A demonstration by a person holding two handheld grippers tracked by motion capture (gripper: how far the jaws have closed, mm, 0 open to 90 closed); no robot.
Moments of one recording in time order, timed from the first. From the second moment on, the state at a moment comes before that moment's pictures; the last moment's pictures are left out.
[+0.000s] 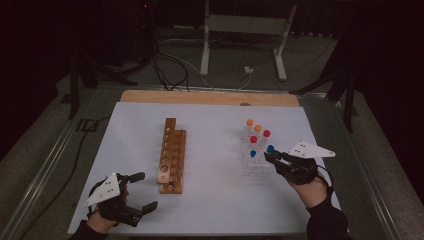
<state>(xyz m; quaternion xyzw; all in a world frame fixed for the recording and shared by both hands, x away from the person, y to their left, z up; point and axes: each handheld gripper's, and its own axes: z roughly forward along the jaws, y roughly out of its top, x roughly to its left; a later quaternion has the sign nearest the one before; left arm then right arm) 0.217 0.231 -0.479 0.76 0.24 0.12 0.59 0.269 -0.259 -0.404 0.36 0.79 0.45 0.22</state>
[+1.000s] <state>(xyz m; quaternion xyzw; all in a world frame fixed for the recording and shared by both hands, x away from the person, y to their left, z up) 0.251 0.160 -0.429 0.78 0.22 0.05 0.59 0.255 -0.180 -0.427 0.26 0.85 0.45 0.14</state>
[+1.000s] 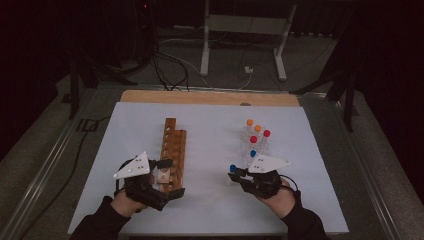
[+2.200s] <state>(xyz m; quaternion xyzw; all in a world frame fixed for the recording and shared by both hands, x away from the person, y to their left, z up) 0.269 0.064 -0.422 0.81 0.14 0.07 0.57 0.251 -0.158 -0.426 0.22 0.86 0.45 0.12</state>
